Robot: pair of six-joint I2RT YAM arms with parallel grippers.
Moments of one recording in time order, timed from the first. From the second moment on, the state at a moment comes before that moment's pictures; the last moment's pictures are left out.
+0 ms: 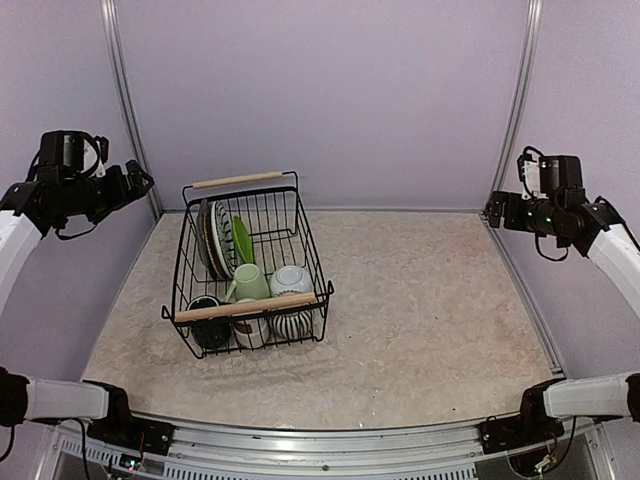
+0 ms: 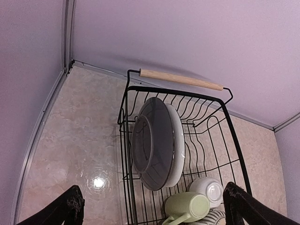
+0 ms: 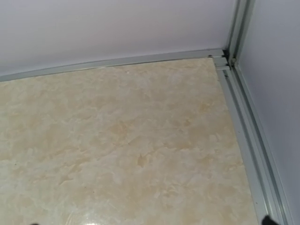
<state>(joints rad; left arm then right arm) -0.06 1.10 1.37 -0.75 0.07 -0.38 0.15 1.09 1.14 -0.56 0.16 0.16</state>
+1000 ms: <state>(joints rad) -0.29 1.51 1.57 -0.83 0.09 -0.47 0.18 1.08 1.05 -0.51 0.06 0.22</state>
